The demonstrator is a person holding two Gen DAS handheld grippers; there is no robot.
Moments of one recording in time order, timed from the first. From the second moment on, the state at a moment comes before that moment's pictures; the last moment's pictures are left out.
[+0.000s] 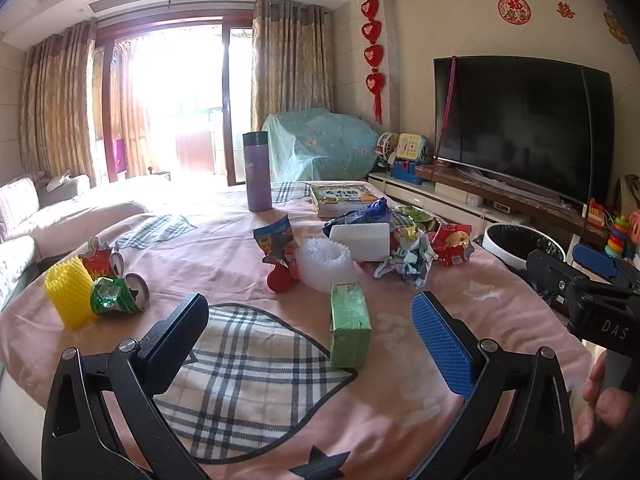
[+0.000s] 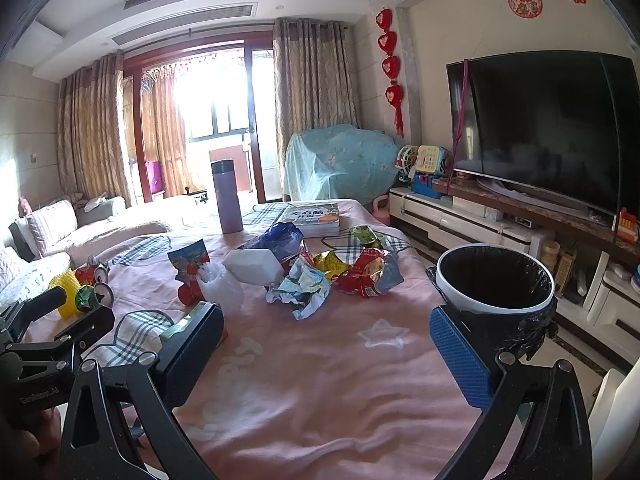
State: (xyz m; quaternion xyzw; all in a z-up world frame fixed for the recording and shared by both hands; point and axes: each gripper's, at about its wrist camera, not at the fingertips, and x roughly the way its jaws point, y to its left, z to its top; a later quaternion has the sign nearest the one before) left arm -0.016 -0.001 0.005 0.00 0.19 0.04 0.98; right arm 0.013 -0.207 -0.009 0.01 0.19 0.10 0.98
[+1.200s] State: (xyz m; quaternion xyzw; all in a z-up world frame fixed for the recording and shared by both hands) left arm 0.073 -0.008 -0.051 0.00 0.33 -0.01 0.94; right arm 0.141 -0.191 -0.046 0.04 0.33 0.18 0.93
